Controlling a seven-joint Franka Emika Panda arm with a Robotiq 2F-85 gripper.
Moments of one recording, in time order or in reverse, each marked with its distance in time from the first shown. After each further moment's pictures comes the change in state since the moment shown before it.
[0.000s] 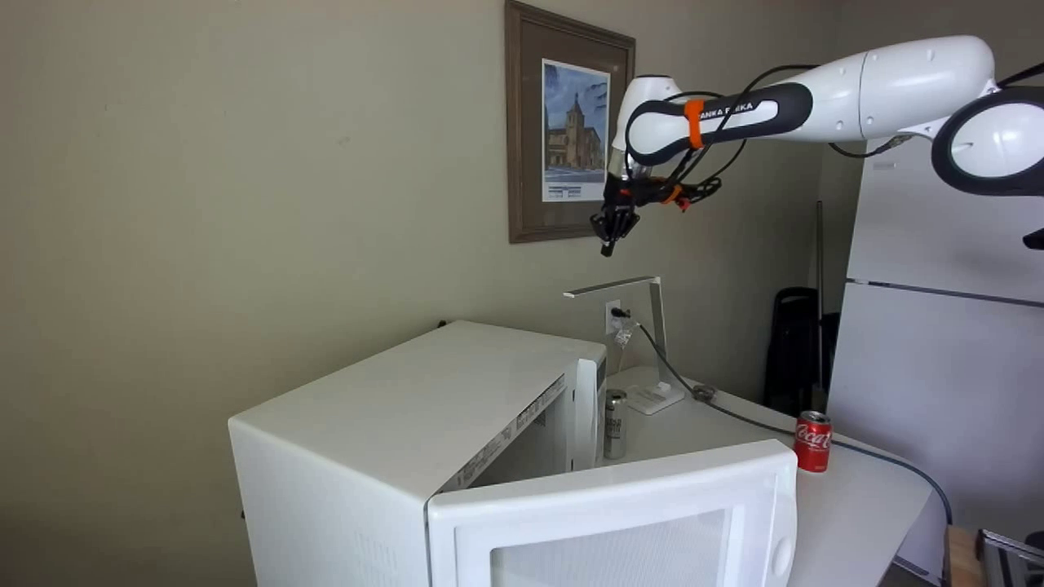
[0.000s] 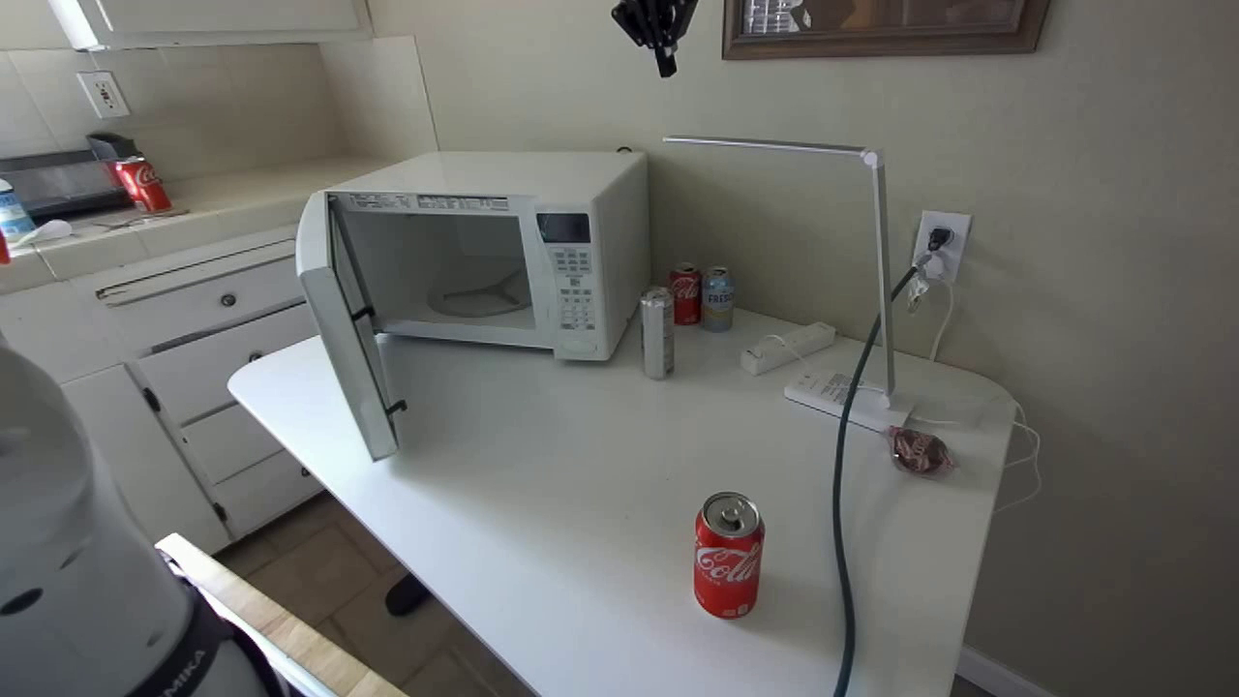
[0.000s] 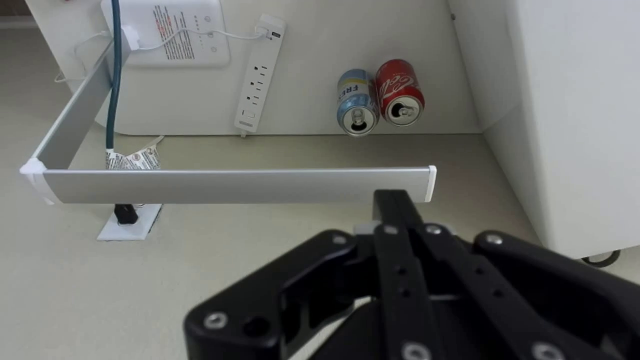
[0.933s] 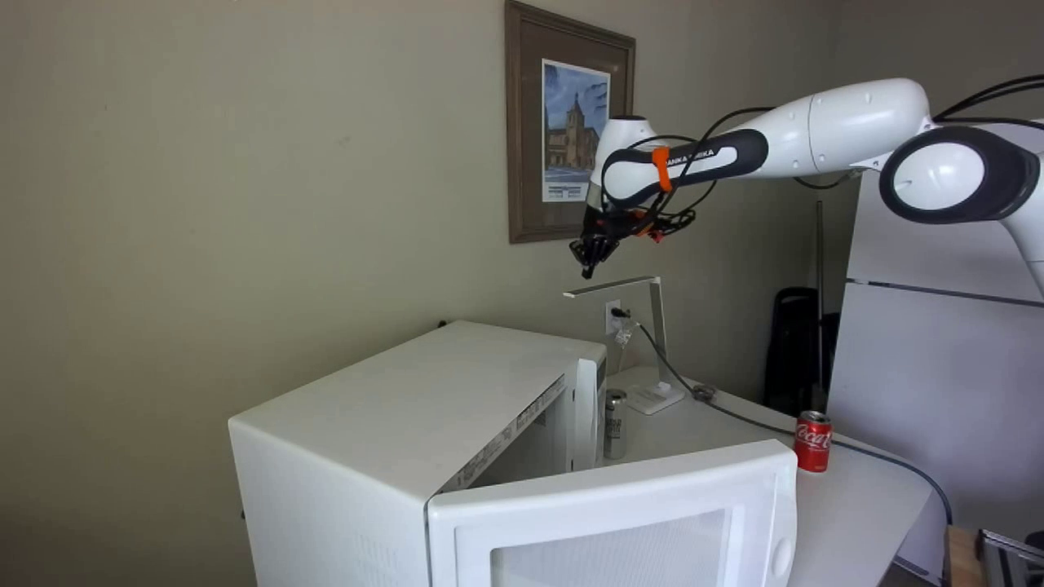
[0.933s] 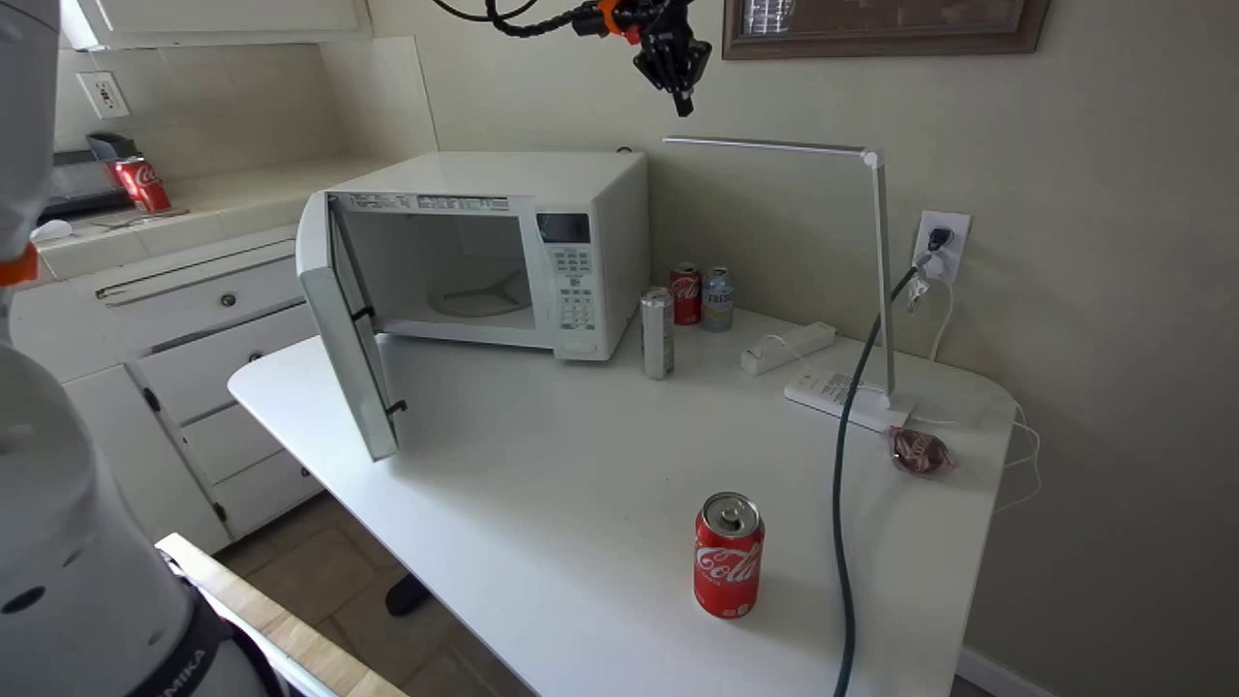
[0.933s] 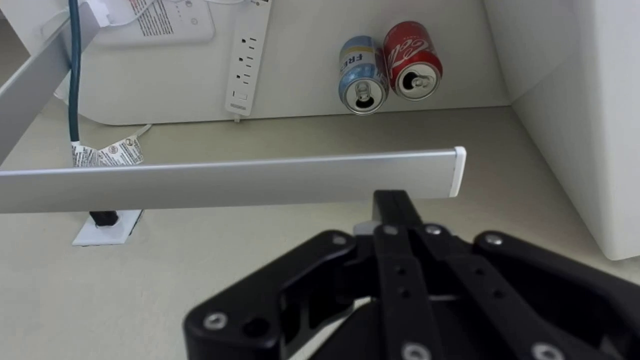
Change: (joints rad) arm 0.014 0.159 -0.013 0.074 -0.031 0.123 0.082
